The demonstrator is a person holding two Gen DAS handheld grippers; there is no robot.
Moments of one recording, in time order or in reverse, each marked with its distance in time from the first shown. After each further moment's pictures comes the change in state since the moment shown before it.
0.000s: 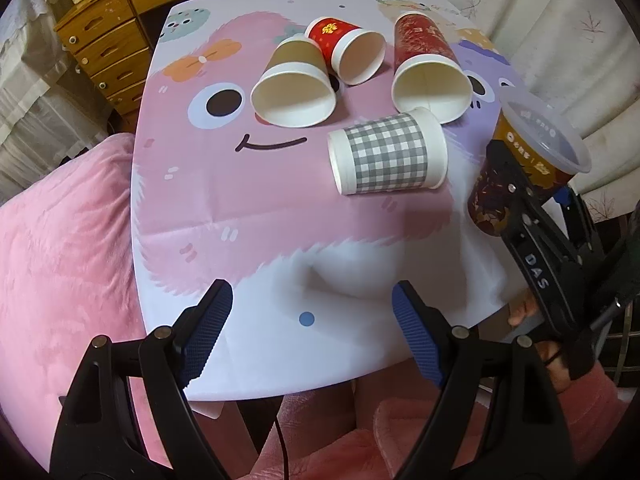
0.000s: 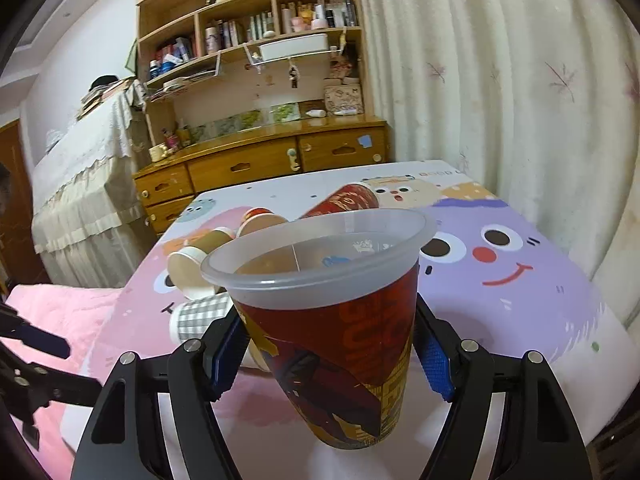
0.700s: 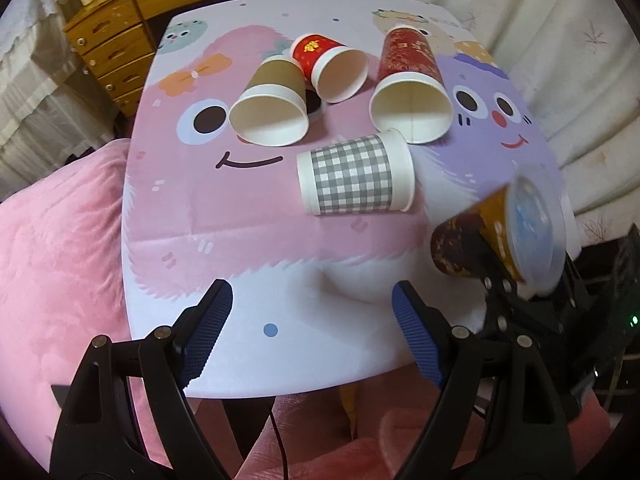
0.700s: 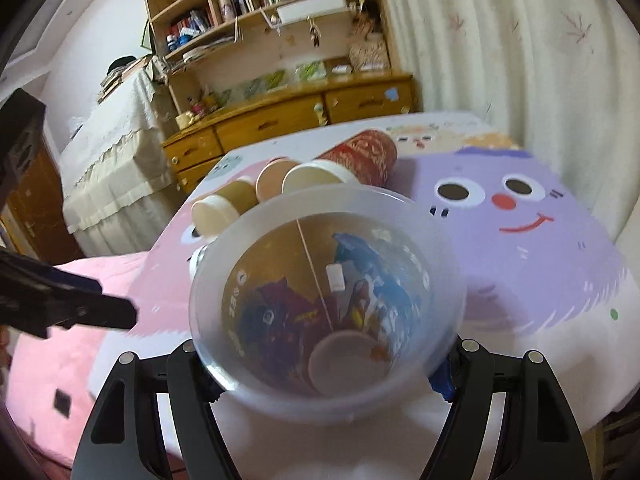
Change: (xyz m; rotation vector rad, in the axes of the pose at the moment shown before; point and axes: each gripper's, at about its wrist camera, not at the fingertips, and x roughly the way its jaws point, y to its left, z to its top) left arm -0.009 -0.036 0.013 -0.043 -0.037 0.030; right arm 0.000 -0.030 -0.026 0.002 0.196 0.160
